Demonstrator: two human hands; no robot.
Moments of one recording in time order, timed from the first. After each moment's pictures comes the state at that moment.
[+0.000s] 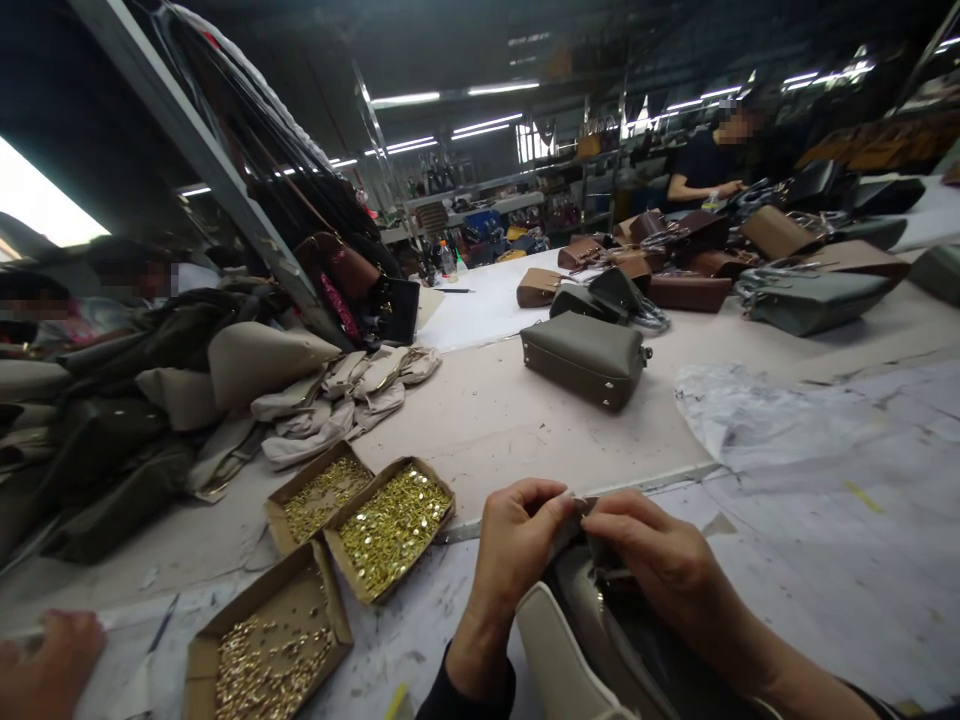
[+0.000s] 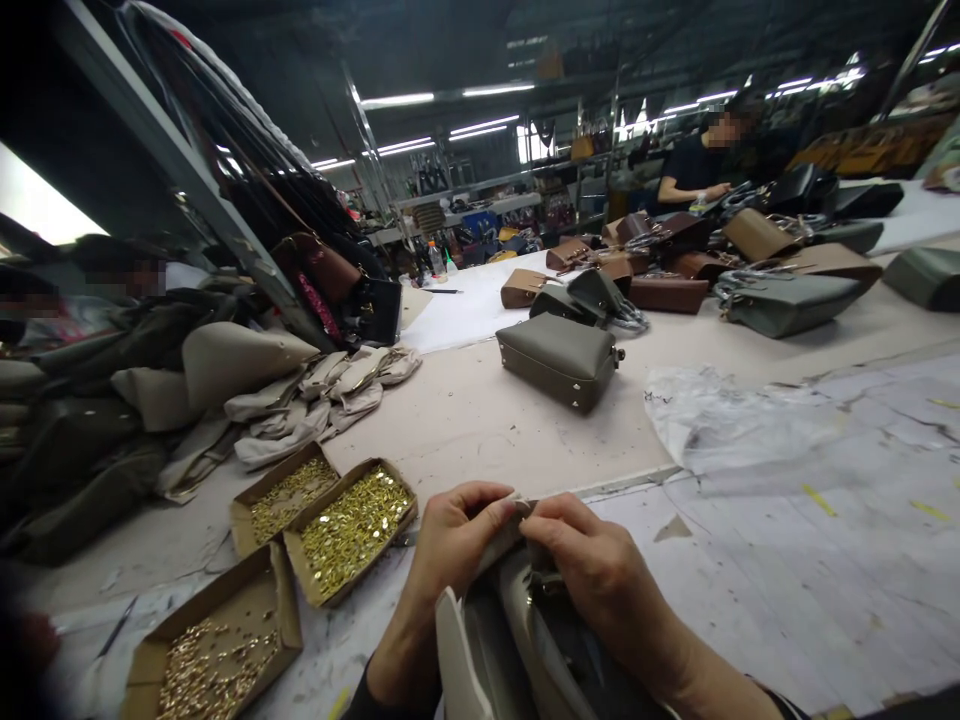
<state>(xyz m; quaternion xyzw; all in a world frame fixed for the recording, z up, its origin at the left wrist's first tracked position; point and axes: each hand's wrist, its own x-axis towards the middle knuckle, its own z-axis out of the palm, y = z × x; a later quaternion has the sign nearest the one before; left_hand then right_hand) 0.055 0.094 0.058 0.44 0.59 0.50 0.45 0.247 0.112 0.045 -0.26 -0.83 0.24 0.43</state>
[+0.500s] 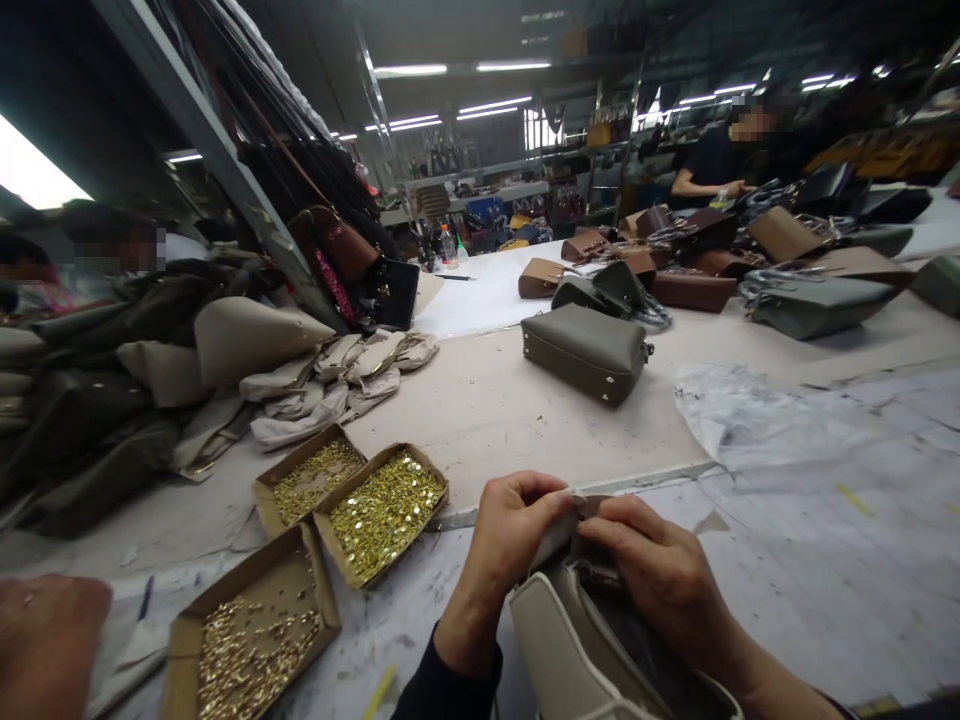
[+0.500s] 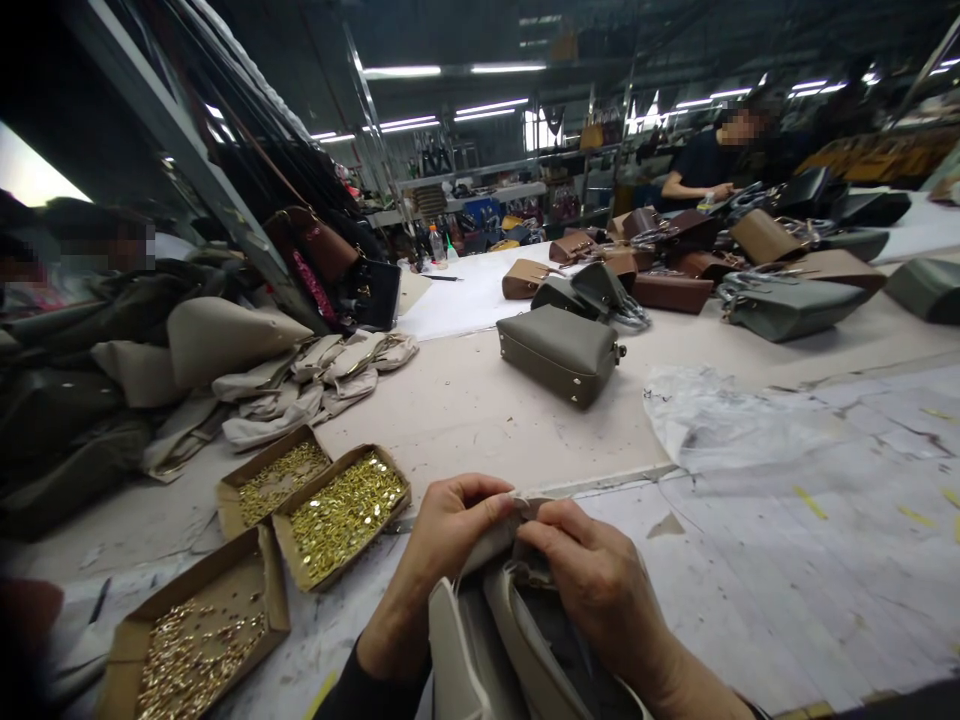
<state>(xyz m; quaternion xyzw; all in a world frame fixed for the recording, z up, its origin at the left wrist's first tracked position) 0.053 0.099 0.059 0.41 0.56 0.50 0.52 0.251 0.105 0.021 -0.29 -0.85 0.18 0.40</state>
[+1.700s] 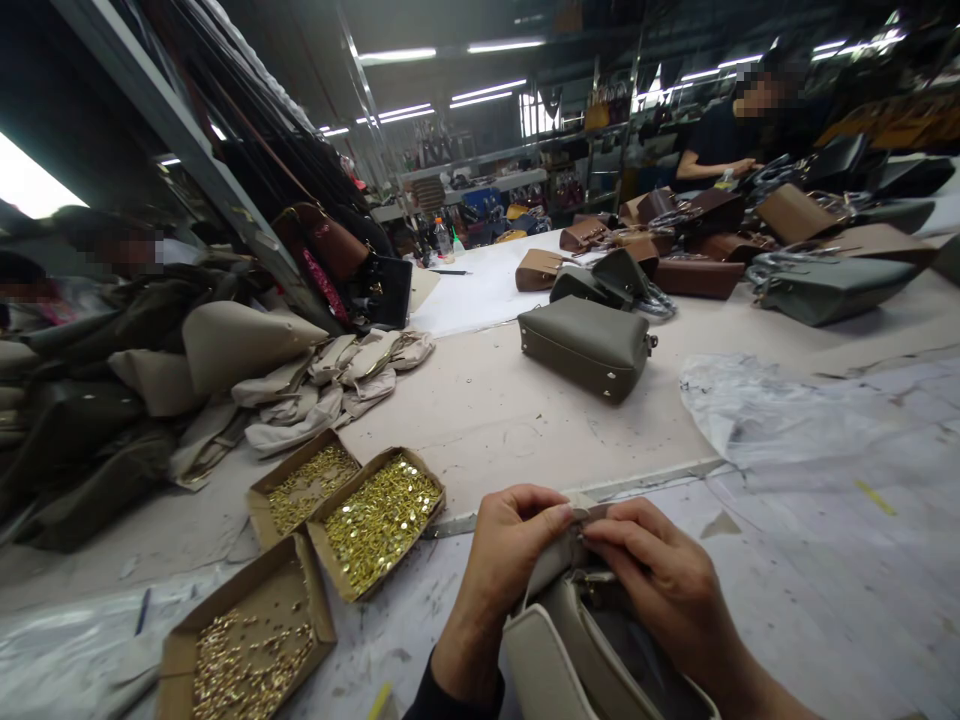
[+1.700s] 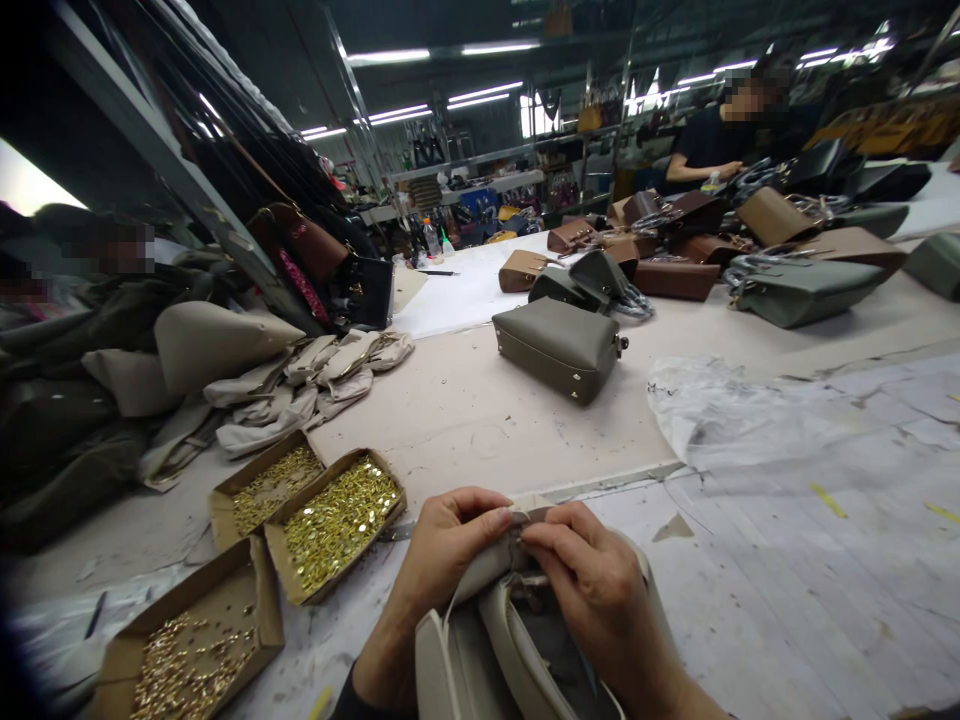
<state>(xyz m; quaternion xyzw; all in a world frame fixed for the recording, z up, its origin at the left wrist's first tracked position) 0.056 0.097 0.047 0.35 0.57 0.50 0.55 0.246 0.105 0.005 -0.35 -0.79 0.25 0.43</state>
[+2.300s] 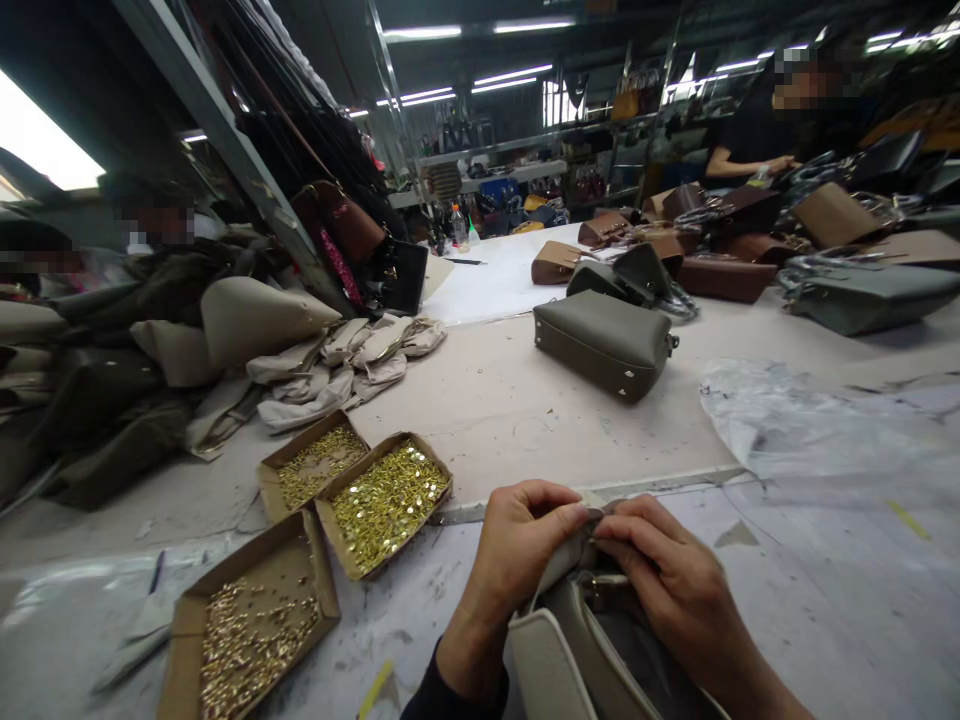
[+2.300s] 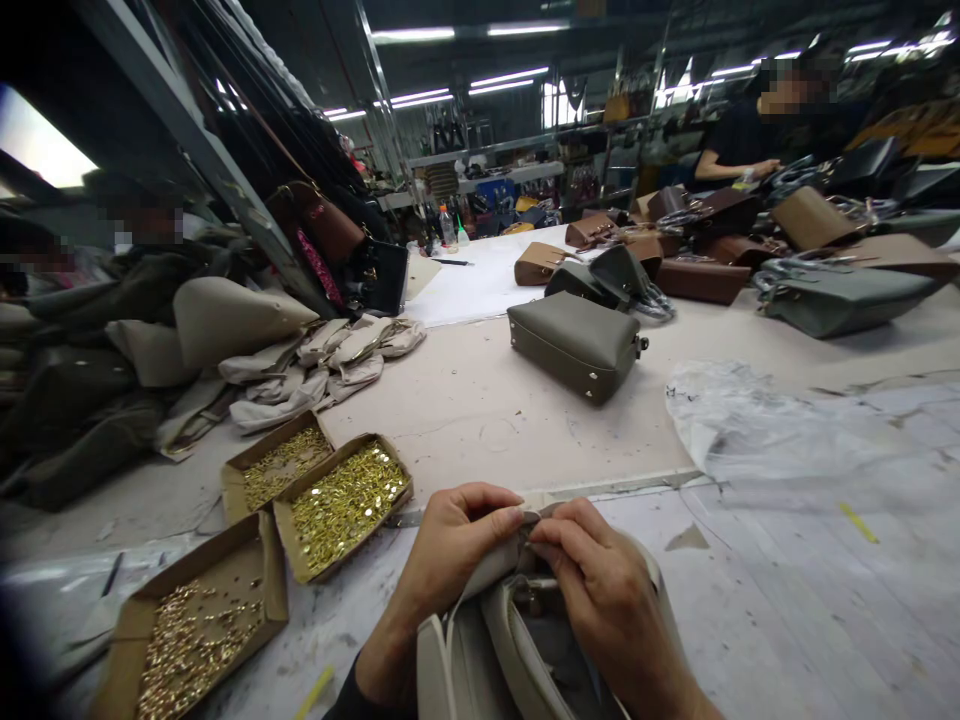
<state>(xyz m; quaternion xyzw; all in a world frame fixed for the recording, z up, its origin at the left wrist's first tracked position) 0.058 0.091 0.054 0.37 0.57 0.51 0.53 0.244 0.105 0.014 -0.35 -0.79 0.32 0.39</state>
